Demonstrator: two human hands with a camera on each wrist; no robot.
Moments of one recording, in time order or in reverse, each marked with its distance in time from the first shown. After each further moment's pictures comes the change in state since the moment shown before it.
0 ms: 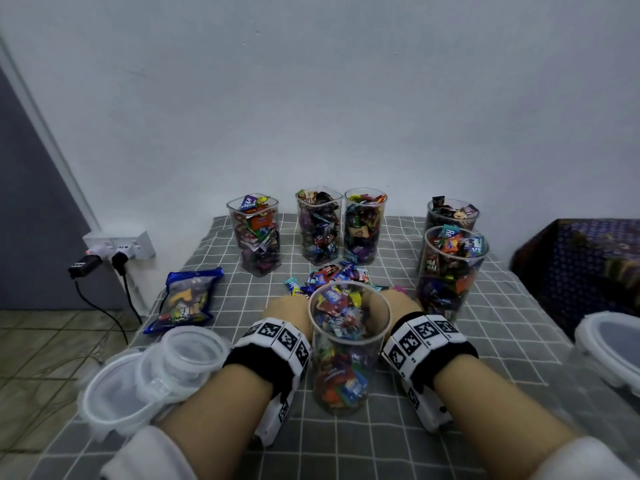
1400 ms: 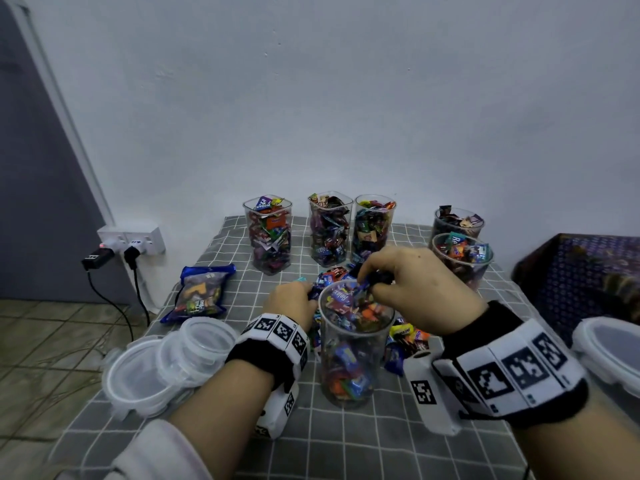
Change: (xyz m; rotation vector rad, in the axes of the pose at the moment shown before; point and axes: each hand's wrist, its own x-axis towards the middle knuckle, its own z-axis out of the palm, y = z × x) left_hand -0.001 -0.017 -0.003 -0.223 0.254 0.138; right_hand -0.101 -0.026 -0.082 0.312 0.420 -0.361
